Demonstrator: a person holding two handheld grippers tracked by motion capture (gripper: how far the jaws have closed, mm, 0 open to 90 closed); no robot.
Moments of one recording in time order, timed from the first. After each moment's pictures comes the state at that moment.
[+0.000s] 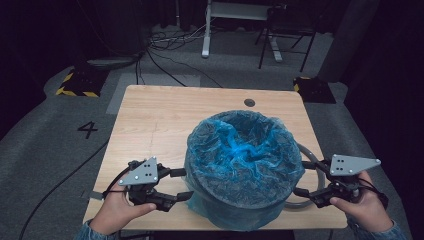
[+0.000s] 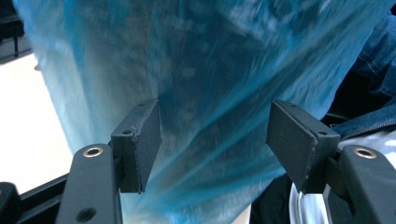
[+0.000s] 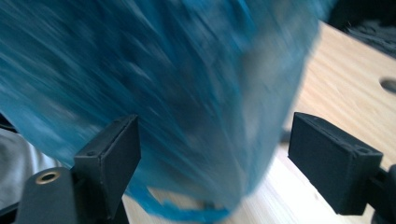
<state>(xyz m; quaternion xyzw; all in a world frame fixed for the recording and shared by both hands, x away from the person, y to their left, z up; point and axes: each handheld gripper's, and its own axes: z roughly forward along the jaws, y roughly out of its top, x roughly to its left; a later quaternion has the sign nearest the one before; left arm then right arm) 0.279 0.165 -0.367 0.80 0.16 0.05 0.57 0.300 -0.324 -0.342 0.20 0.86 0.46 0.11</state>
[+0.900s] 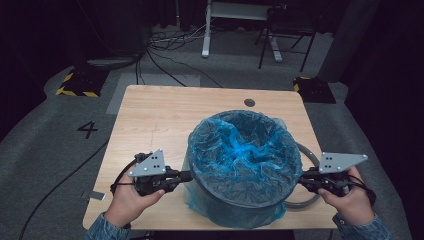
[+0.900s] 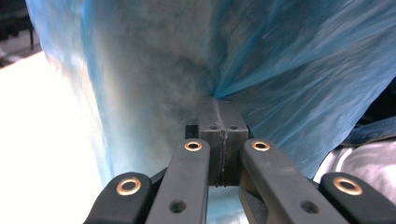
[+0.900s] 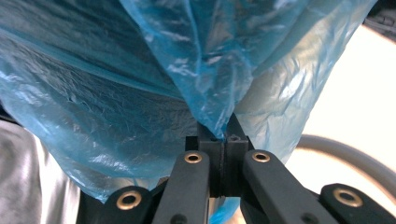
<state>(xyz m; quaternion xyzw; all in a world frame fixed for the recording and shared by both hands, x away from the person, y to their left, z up) 0.293 0.155 -0.366 0.82 0.18 0.07 0.54 0.306 -0.304 -0.342 0.19 0.87 0.44 0.09</state>
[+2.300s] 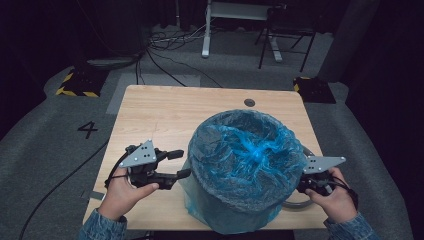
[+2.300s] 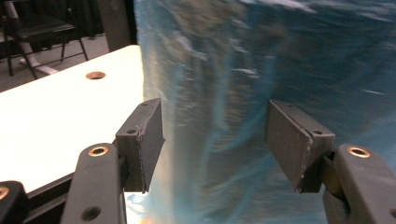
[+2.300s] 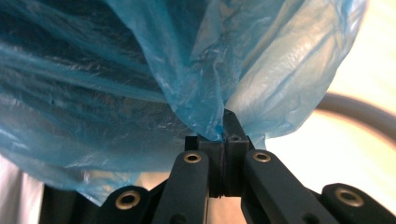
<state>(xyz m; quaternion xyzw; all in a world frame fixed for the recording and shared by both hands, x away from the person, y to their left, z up) 0.313 0.172 -0.366 0.78 0.22 0.09 0.58 0.323 -0.302 -0.388 0.23 0.89 0.39 0.09</state>
